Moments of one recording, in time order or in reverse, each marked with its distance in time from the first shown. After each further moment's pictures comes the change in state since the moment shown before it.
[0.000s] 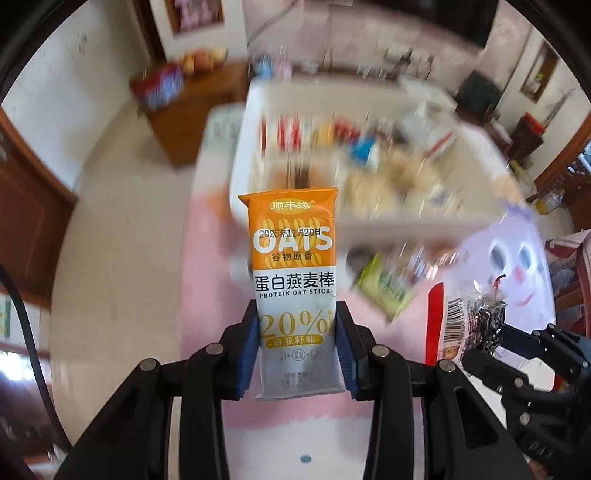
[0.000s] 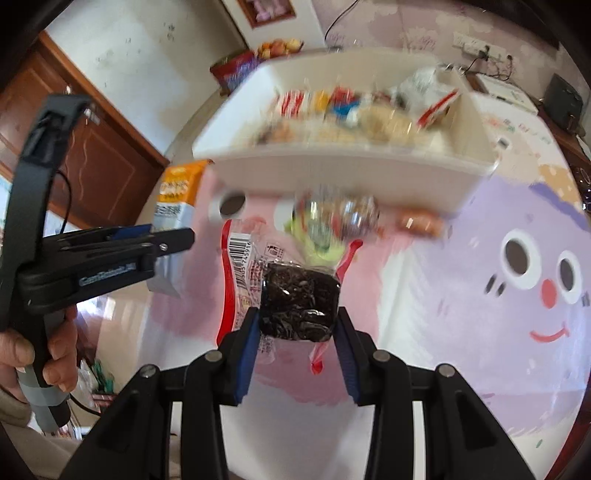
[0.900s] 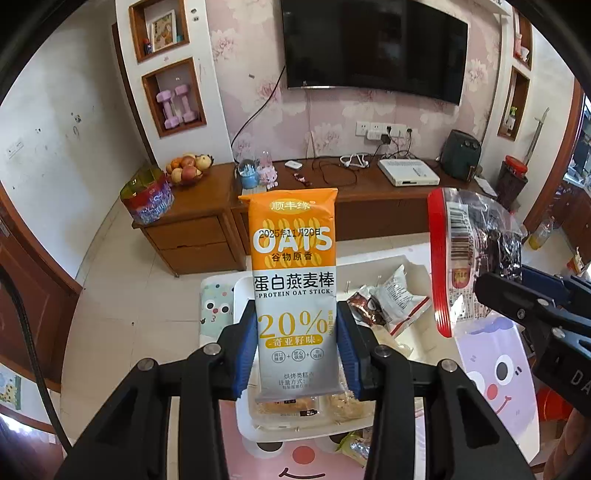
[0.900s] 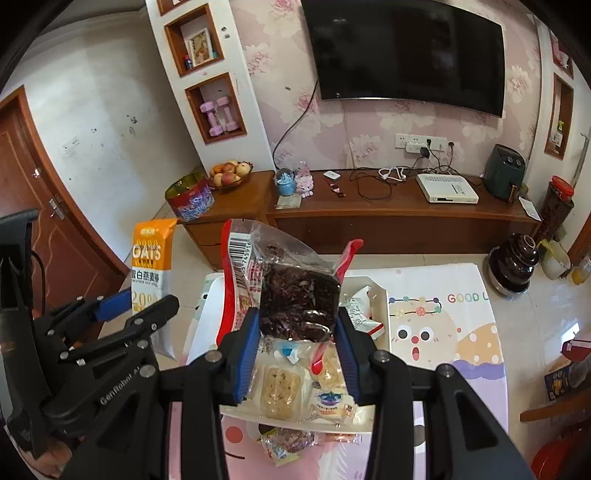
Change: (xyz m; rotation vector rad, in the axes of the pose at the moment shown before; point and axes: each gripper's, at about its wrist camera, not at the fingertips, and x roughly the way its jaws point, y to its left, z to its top) left arm -0.066 -0.024 0.184 0.093 -0.261 0.008; right arm -0.100 -0.014 0.198 0.076 -0.326 -0.195
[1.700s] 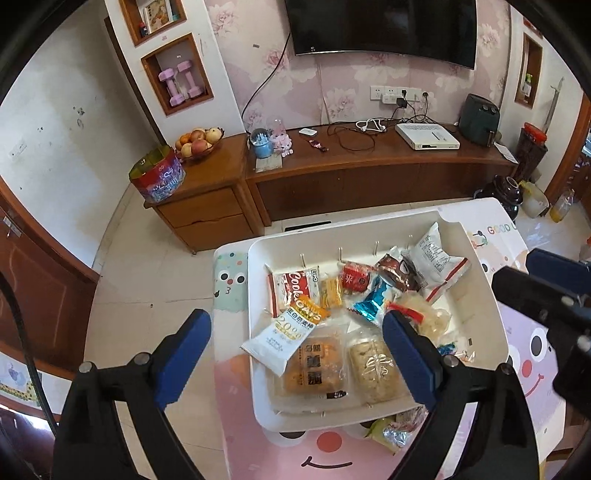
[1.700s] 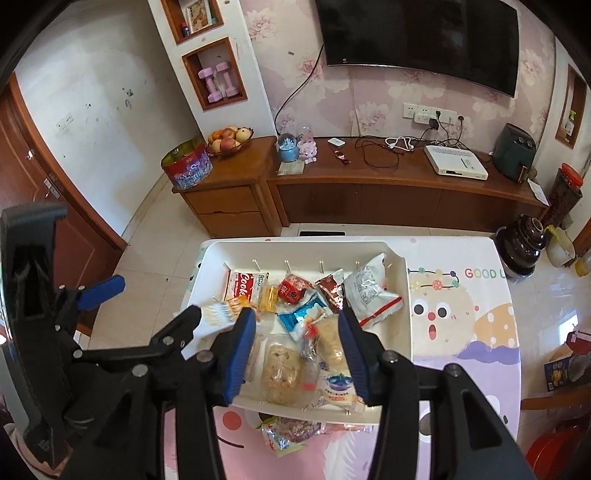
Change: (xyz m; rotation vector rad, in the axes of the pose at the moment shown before) left arm 0.041 -0.002 -0.029 0.036 0.112 0.087; right arm 0.037 0.012 -0.015 -0.008 0.115 0.004
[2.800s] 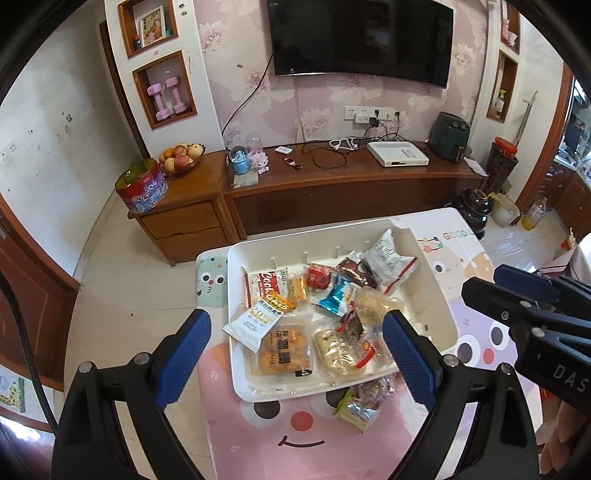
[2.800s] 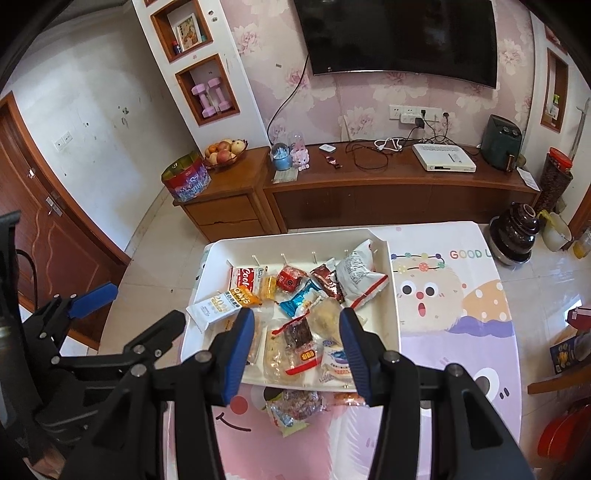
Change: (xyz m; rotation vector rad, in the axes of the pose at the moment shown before) left arm -0.067 -0.004 -0.024 0.001 -0.077 -0.112; right arm -0.045 -0.011 -0.034 0.053 -0.048 0.001
